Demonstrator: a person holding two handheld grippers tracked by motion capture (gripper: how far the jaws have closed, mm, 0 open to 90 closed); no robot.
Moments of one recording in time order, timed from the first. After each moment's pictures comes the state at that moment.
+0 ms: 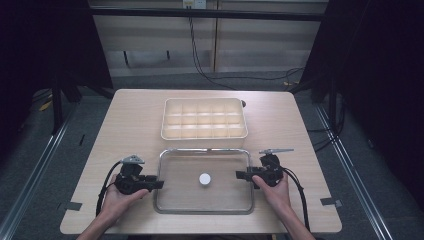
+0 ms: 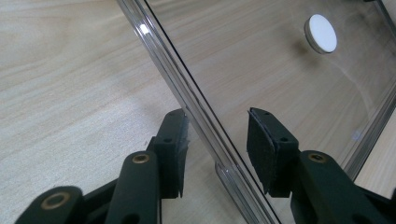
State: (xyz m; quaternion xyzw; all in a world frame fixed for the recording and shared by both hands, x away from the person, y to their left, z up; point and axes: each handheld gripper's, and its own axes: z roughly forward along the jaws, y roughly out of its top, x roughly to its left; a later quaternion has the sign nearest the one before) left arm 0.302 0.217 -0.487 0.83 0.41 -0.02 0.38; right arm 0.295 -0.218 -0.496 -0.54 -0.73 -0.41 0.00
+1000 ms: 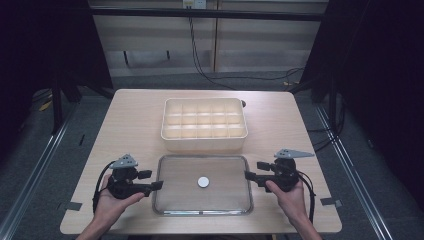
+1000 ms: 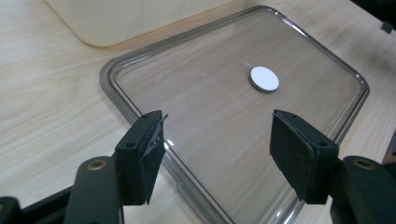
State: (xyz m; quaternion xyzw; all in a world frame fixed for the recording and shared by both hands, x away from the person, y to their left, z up) left arm 0.271 0.223 -0.446 0.82 0.37 0.05 0.44; right arm 0.254 -0.237 -0.449 -0.47 -0.74 -0.48 -0.07
